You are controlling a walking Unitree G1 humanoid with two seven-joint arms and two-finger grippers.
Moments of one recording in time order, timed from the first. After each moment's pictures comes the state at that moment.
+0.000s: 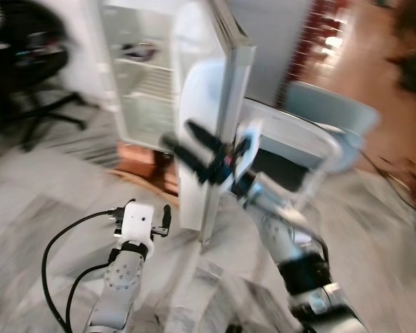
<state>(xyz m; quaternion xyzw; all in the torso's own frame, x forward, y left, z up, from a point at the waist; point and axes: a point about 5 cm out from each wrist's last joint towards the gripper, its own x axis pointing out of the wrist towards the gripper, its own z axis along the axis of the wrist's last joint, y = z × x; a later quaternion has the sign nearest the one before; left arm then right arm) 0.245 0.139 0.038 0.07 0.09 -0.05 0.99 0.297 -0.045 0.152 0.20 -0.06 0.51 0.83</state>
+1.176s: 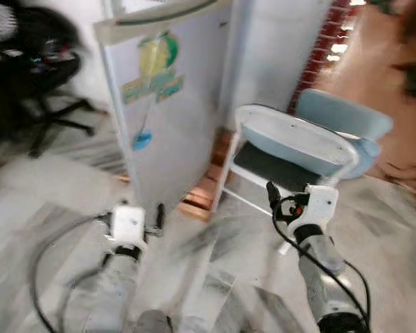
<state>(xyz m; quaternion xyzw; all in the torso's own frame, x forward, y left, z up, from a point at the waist) 0.241 0.153 0.053 0.06 0.05 -0.02 1.00 0.272 -0.171 0.061 0.07 0.04 0.01 1.00</state>
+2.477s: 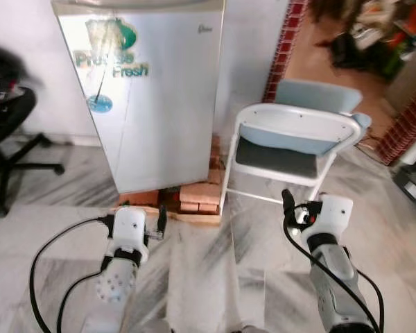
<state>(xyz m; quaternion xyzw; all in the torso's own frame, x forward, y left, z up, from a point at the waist) 0.238 0.149 0.055 0.06 0.05 -0.04 1.00 0.264 -0.188 0.057 0.04 0.04 -0.03 1.00</state>
